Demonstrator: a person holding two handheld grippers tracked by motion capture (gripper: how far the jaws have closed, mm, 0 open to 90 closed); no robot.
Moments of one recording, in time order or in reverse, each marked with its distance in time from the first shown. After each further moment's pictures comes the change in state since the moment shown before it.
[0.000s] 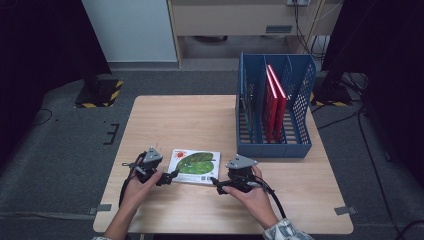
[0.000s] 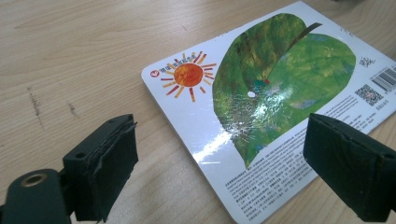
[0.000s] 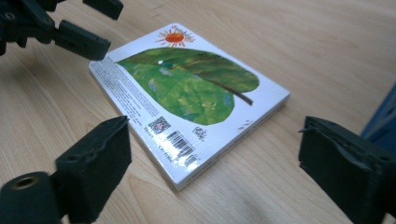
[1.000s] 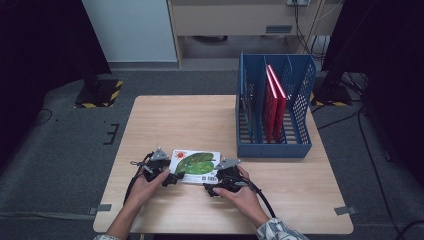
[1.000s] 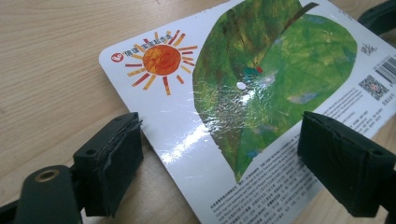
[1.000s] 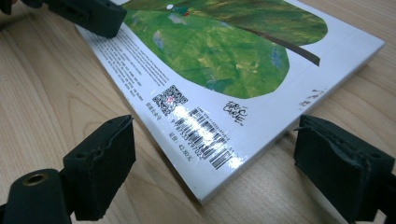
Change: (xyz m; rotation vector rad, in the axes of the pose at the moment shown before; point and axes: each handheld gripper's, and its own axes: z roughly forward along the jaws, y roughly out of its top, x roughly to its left) left arm -0.003 -0.005 0.026 0.063 -0.094 -0.041; right arm 0.005 -0.017 0.052 0.148 0.074 0.027
